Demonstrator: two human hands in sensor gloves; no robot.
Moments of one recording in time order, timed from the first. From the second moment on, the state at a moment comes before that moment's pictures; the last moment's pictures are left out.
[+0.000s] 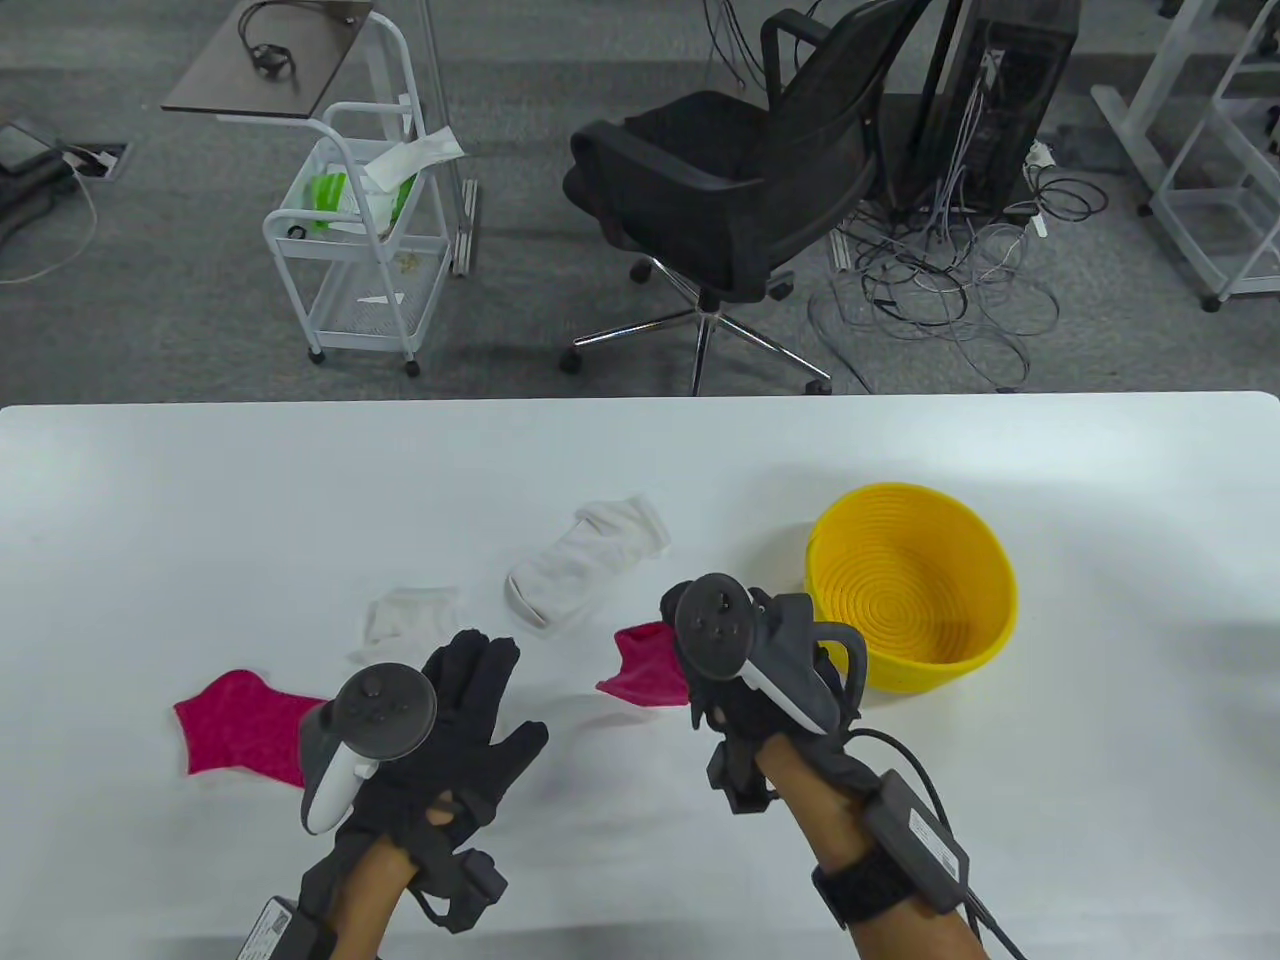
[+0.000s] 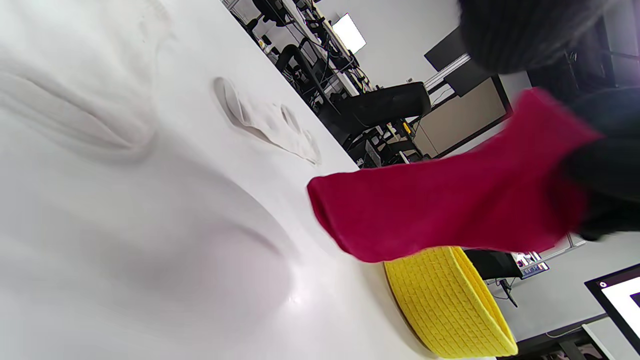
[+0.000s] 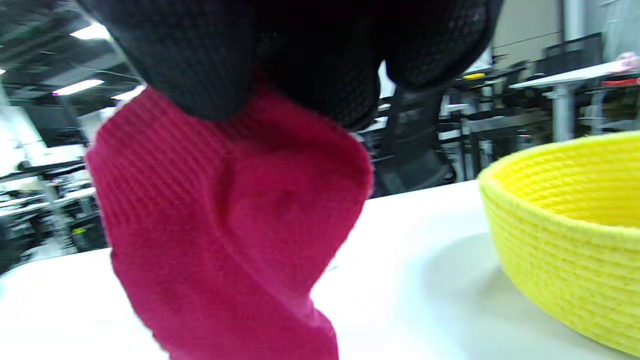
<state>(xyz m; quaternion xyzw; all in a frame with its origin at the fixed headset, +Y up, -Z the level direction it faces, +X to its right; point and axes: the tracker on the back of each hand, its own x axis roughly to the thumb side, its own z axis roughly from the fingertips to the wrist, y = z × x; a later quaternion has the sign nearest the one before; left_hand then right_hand) -0.207 -0.701 -0.253 -0.14 -0.05 0.42 0.89 0.060 -0.598 -0.279 0.08 -0.02 0.99 0.12</state>
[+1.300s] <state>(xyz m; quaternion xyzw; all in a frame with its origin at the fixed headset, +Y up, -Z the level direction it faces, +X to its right) -0.211 -0.717 -0.260 -0.20 -0.02 0.41 0.89 0.059 -0.734 -0.335 0.03 0.13 0.98 0.15</state>
